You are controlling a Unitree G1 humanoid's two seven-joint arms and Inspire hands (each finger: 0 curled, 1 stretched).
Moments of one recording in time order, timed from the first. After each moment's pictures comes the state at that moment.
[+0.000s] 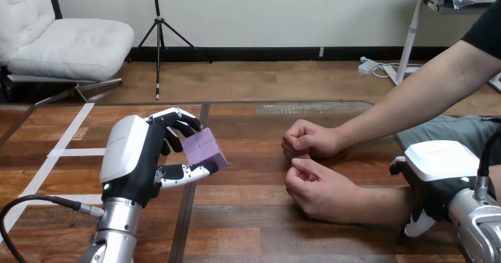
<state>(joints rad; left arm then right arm) -0.23 0.38 -0.22 0.61 0.56 -0.54 0.52 -0.02 -0.63 0.17 -0.20 -1.14 0.25 0.54</state>
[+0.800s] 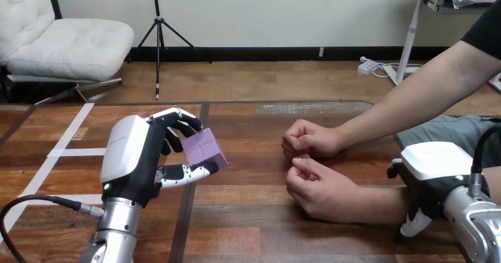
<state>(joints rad) -0.23 0.38 -0.22 0.61 0.57 -0.54 0.52 -0.06 -0.63 0.19 -0.14 -1.13 0.25 0.55</state>
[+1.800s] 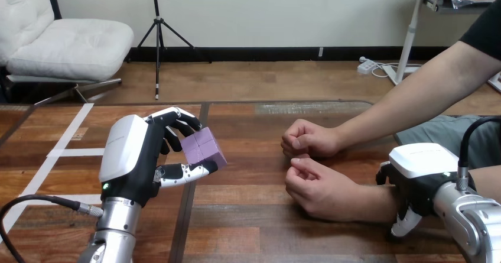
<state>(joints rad) -0.23 0.38 -0.21 0.61 0.57 -0.54 0.52 -0.13 -0.63 0.23 -0.06 -1.07 0.22 0.56</state>
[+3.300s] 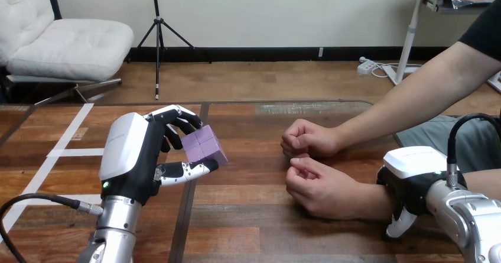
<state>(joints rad) -0.23 0.38 -0.21 0.60 0.57 -0.54 0.52 -0.20 -0.63 0.29 0.03 -1.07 0.23 0.59</state>
